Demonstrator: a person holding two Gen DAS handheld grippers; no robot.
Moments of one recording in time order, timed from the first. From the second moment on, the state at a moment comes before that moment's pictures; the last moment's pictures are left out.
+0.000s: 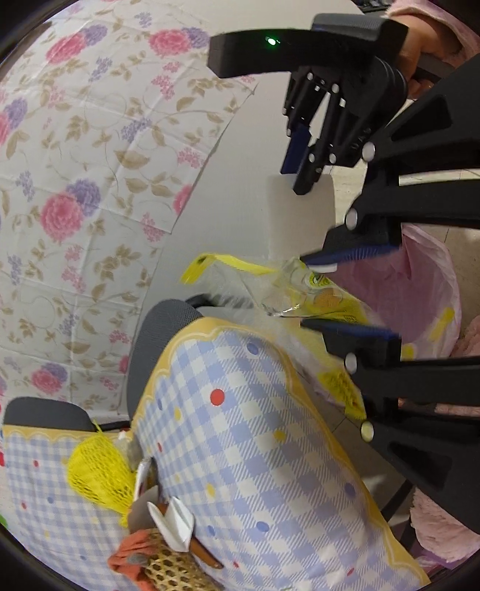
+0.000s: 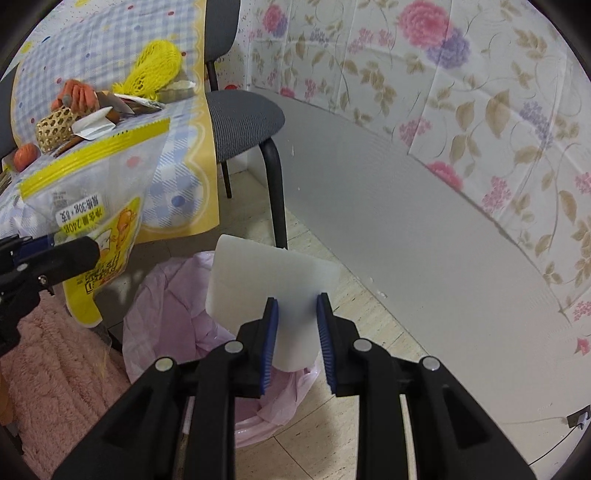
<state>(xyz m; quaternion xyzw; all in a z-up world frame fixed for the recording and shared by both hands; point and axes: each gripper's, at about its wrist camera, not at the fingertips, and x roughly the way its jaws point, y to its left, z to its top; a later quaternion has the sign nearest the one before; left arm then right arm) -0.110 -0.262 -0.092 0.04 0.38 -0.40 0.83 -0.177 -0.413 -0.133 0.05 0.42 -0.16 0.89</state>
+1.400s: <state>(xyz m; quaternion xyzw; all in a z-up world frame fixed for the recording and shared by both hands) -0.083 0.028 0.017 0.01 0.32 -0.06 0.95 -0.080 -0.246 0.028 0.04 0.27 0.09 0.96</state>
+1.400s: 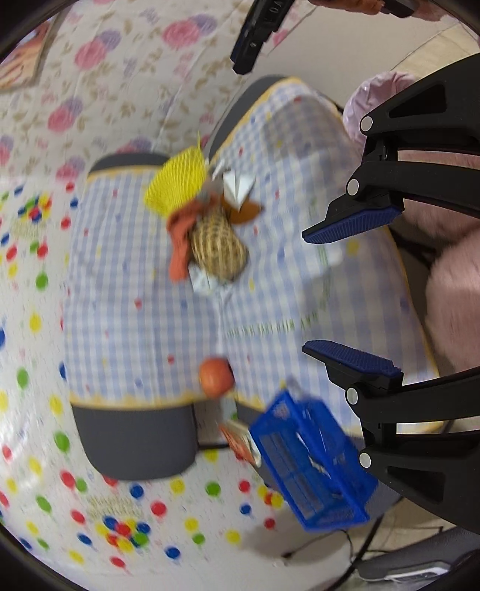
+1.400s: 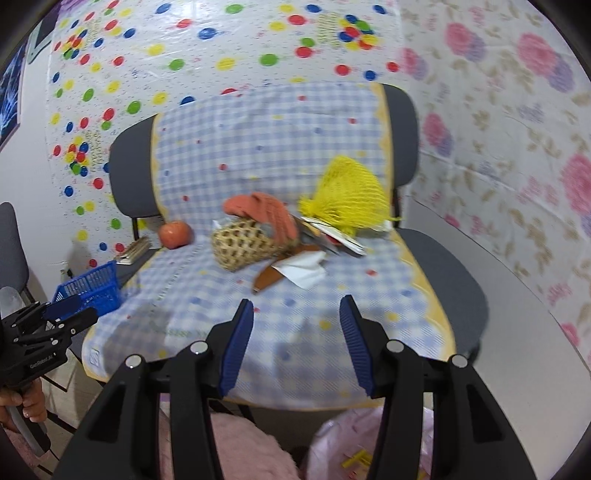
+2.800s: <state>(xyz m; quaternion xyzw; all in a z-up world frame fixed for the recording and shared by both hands) 0.041 0.094 -0.034 -0.03 0.39 -0.02 0.92 0.006 -0.236 0.019 0.04 0.30 0.08 0.95</state>
